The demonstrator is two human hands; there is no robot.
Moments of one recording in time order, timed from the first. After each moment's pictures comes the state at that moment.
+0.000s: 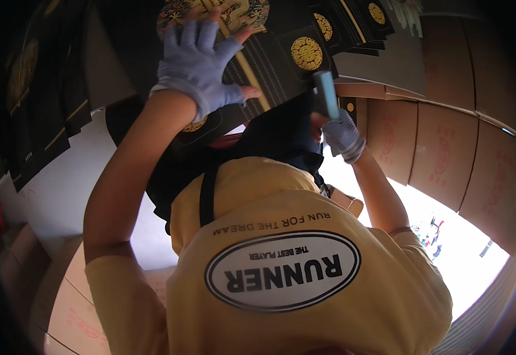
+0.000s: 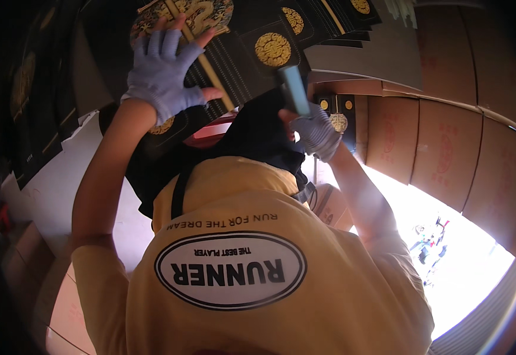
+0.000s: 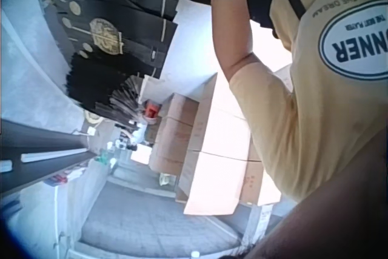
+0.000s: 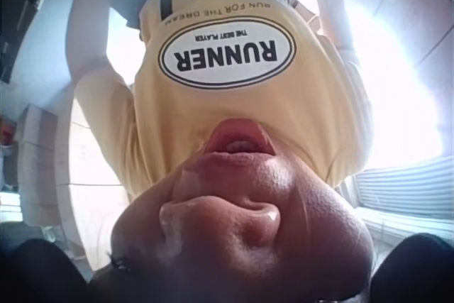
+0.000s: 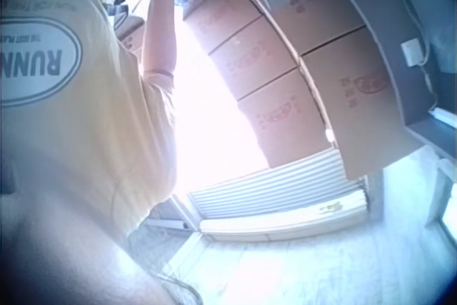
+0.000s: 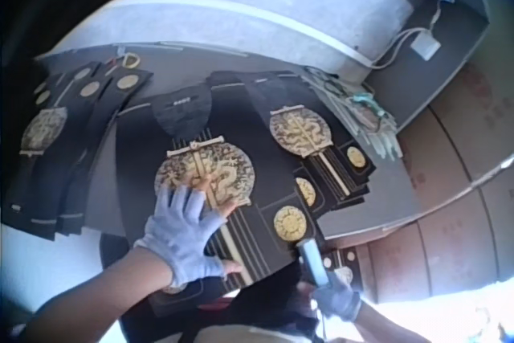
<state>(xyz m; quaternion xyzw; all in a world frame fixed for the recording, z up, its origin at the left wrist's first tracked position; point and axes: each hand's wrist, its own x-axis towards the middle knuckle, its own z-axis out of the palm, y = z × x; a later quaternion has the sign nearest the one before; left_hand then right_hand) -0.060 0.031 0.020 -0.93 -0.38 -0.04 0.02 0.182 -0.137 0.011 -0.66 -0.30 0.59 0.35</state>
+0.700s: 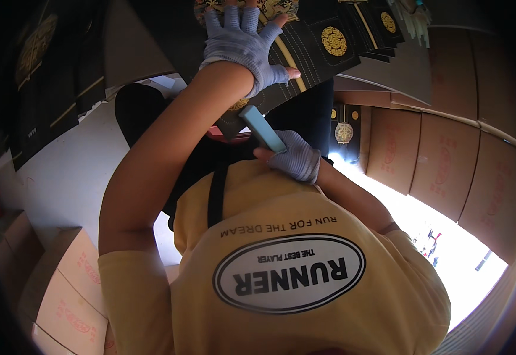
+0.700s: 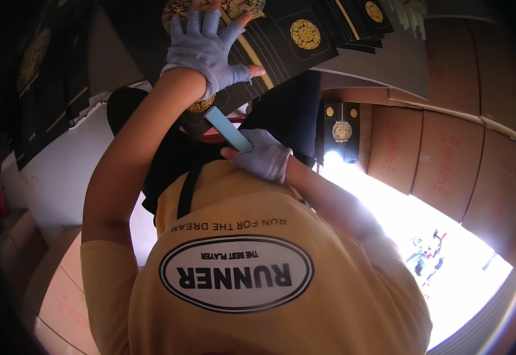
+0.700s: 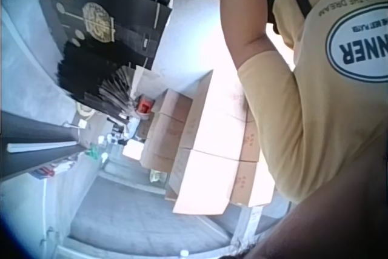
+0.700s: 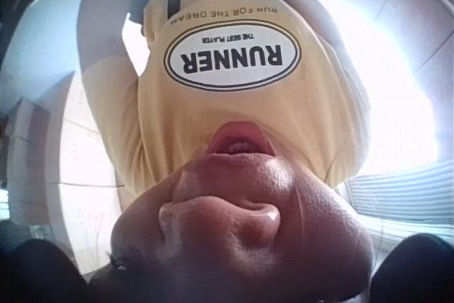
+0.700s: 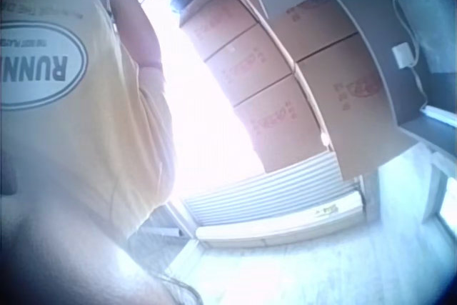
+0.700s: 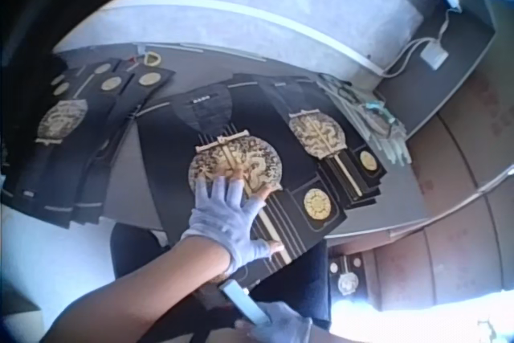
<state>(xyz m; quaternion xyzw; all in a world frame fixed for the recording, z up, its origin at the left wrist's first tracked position) -0.034 0.025 0.048 -0.90 -0.43 -0.01 -0.10 0.071 -0.124 0.019 -0.65 -0.44 0.61 0.09</state>
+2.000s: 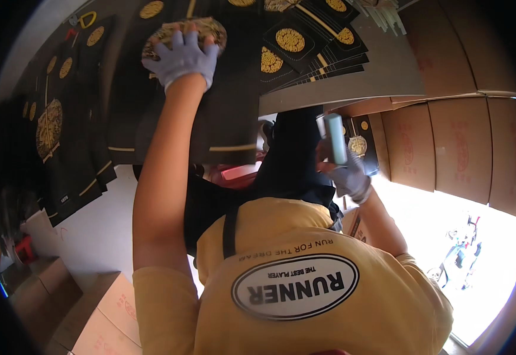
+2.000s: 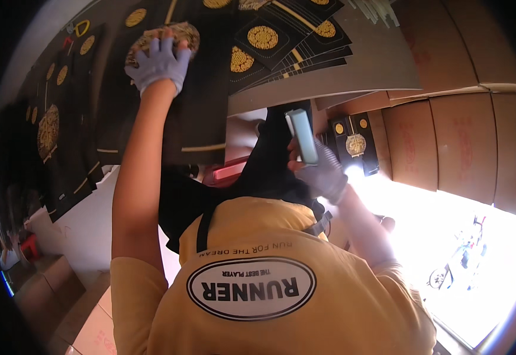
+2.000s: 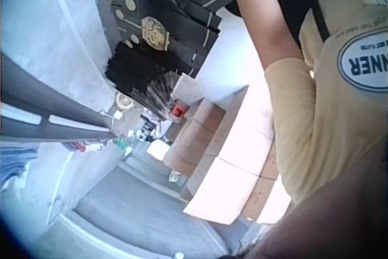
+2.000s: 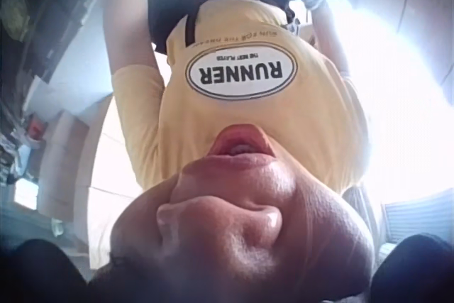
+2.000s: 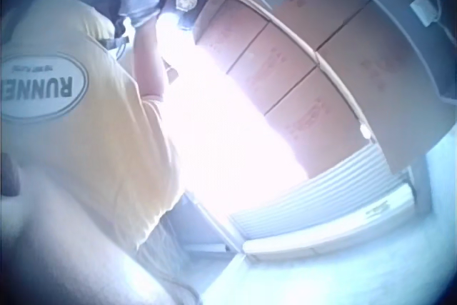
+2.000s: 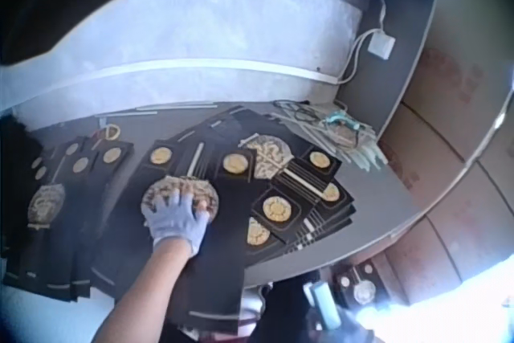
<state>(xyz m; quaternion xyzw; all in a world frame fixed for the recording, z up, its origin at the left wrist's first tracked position) 0.000 0.127 0.010 -0.79 -0.61 -0.05 0.05 0.172 -0.169 0.034 -0.64 -0.32 0.55 0.44</state>
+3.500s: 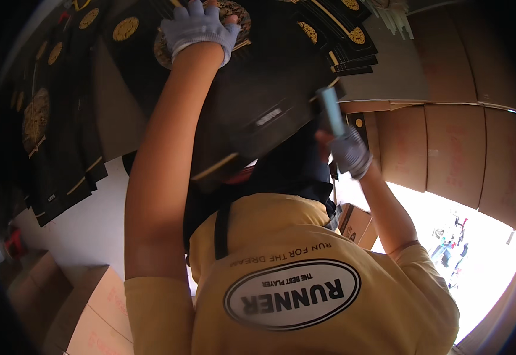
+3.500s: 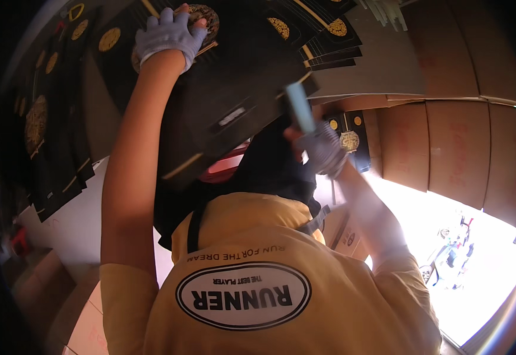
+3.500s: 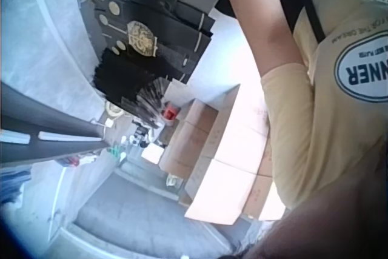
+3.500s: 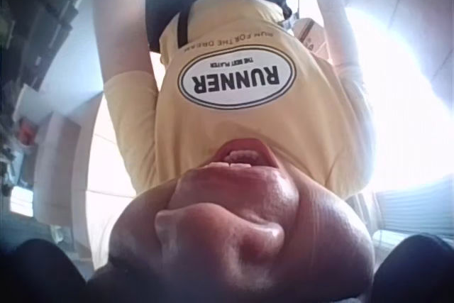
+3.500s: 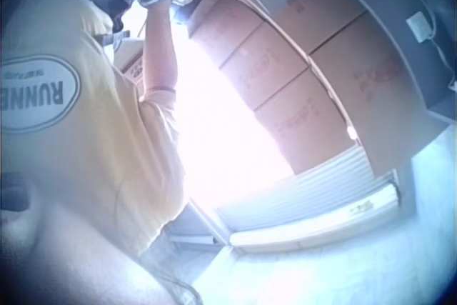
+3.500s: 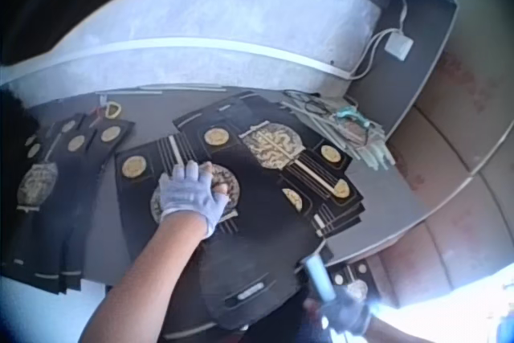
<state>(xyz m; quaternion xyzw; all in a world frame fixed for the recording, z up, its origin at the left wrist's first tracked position) 0.022 0.128 0.036 -0.82 -0.56 -0.08 -0.02 0.185 -0.120 0.028 -0.70 -0.32 0.54 0.34</state>
